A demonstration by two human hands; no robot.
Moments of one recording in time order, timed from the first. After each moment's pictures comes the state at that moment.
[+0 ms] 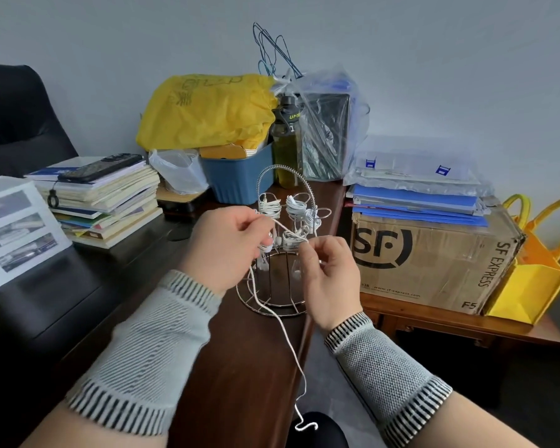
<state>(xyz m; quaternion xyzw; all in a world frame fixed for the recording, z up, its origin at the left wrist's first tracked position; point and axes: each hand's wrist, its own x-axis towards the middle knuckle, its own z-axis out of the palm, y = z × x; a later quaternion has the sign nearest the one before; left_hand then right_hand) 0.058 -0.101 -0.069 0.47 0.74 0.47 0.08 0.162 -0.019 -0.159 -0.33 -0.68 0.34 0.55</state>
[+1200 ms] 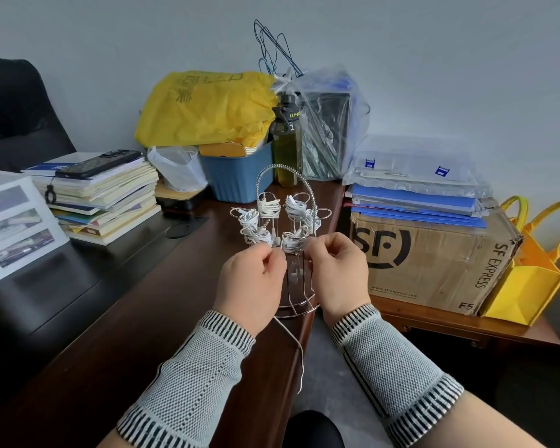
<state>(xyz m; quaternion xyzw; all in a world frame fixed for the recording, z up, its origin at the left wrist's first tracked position) 0.077 -0.093 -0.125 0.48 0.76 0.43 0.00 0.170 -0.019 -0.138 -0.38 -0.57 0.51 0.52</state>
